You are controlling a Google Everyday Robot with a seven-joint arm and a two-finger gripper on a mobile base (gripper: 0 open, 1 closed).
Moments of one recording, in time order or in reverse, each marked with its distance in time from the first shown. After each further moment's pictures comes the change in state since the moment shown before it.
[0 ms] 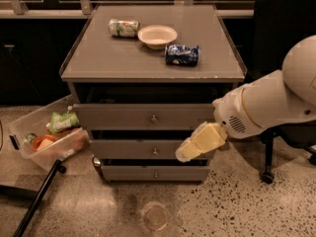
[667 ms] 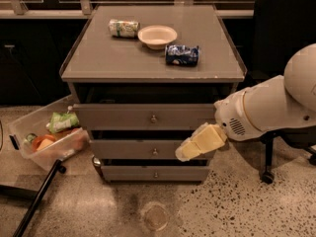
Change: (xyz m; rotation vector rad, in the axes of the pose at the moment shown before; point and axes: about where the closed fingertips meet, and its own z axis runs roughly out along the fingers) arm 0.003 -0.006 0.004 0.016 -0.028 0.026
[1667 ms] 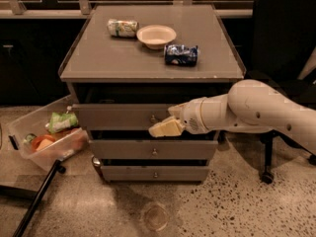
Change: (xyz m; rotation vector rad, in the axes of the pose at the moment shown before) arm -0.038 -0.043 0.140 -0.099 -0.250 -0.001
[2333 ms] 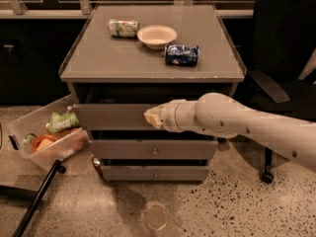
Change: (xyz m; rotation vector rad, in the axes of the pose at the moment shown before) arm -0.013 -0.028 0.074 0.141 -0.077 -0.003
